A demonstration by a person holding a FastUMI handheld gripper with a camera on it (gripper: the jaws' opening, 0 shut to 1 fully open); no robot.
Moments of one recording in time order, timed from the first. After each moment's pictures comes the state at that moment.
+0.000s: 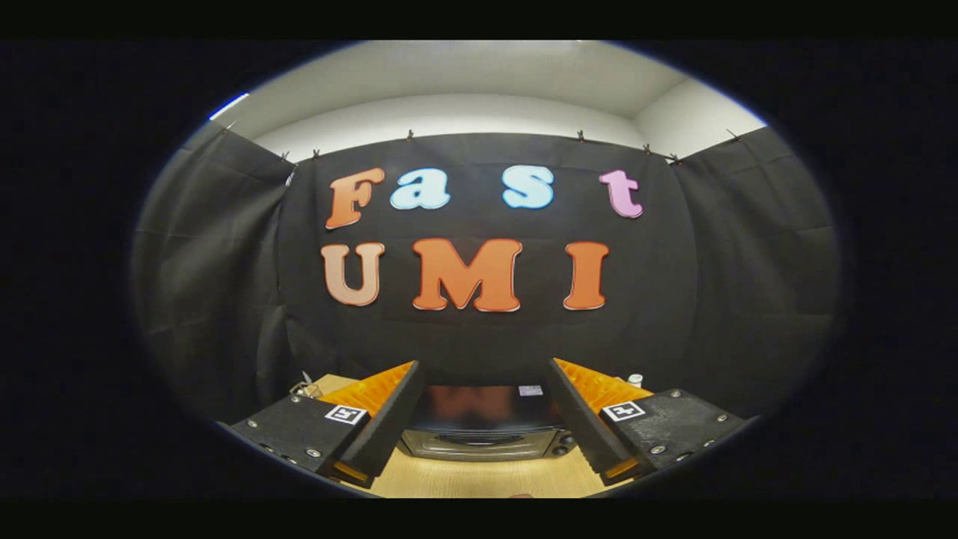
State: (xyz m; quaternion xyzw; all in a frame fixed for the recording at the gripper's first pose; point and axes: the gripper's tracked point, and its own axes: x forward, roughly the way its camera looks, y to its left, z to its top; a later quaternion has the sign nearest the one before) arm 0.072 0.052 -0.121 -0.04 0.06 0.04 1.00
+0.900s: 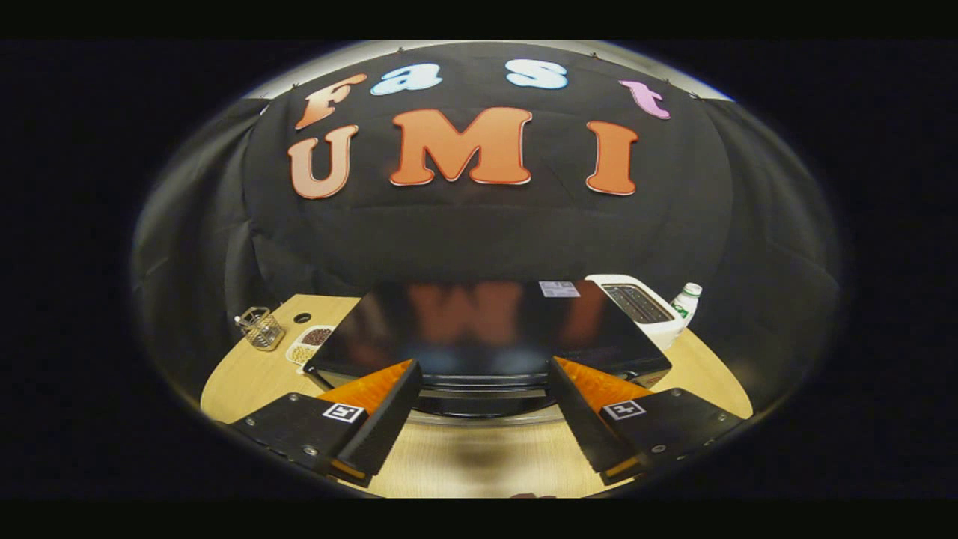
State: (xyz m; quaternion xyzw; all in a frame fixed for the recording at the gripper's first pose) arm 0.152 0.050 -0.341 -0.05 0.27 0.03 0.96
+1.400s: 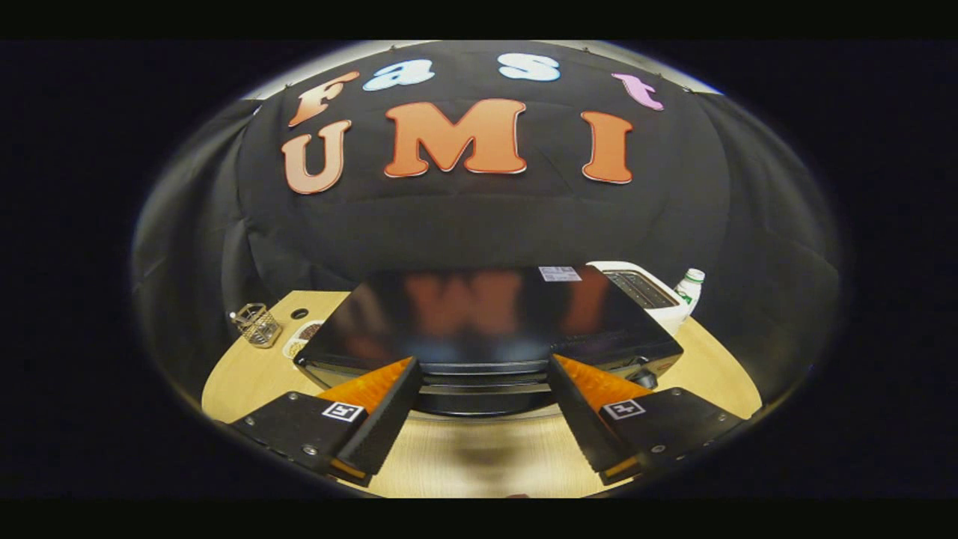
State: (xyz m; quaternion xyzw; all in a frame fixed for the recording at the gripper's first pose) arm 0.142 0.048 -0.349 -0.04 0.28 0.02 0.96
